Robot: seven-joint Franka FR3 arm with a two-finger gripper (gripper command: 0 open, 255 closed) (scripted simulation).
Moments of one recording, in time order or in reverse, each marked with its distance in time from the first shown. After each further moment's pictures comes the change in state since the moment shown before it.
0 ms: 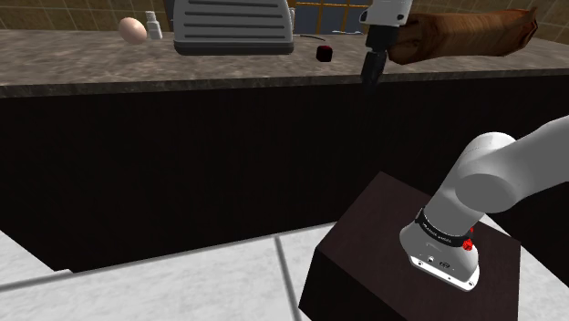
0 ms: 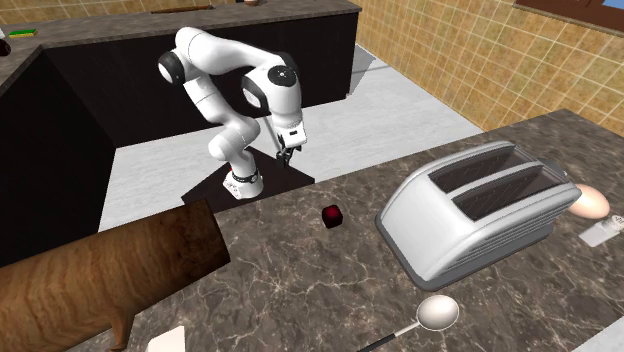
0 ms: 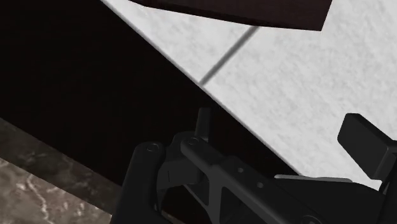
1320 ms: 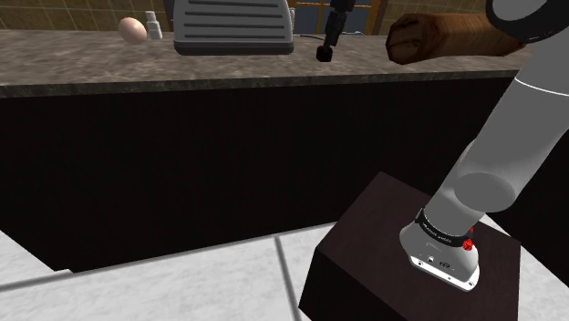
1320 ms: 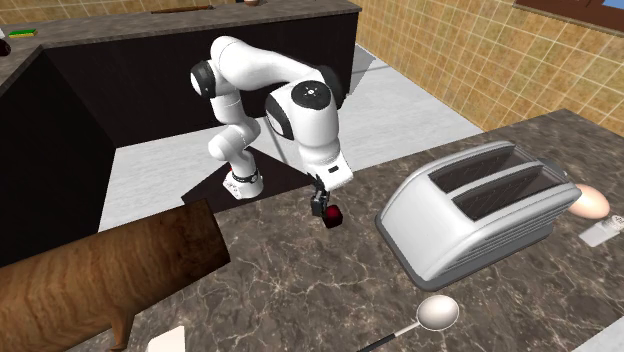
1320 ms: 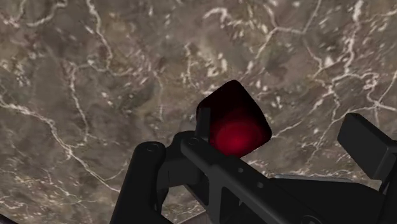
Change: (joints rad) arm -0.019 0.664 -0.192 0.752 0.095 0.038 -0.368
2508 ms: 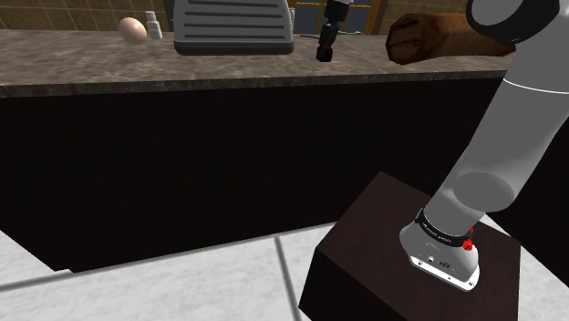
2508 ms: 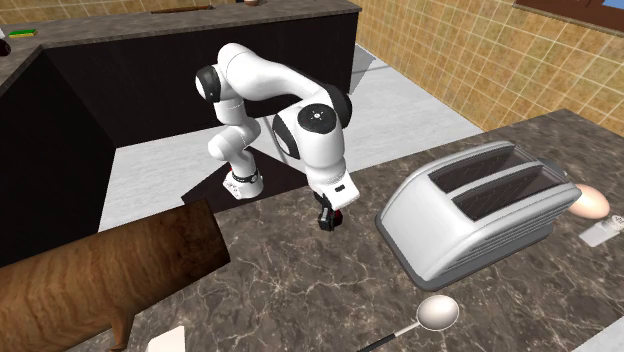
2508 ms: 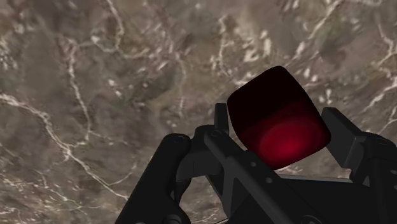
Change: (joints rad) arm -0.013 0.076 -0.009 0.006 0.032 0.083 -0.052
